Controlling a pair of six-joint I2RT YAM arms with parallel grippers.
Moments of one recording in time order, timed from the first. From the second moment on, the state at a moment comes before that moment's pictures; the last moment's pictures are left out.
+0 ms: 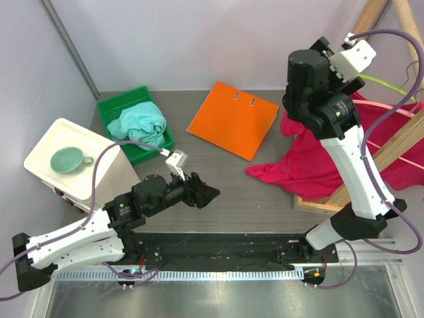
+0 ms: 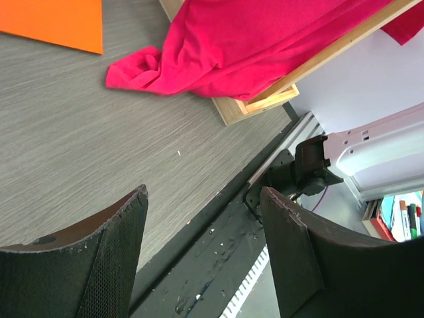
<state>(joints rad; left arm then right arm) -1.08 0.75 0.69 -0.14 -0.13 -0.66 0.65 1.50 2.13 -0.86 1.36 0.64</state>
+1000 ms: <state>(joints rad) -1.11 0.88 0.79 -0.17 -0.14 -0.72 0.24 1.40 1.87 -0.62 1.16 0.70</state>
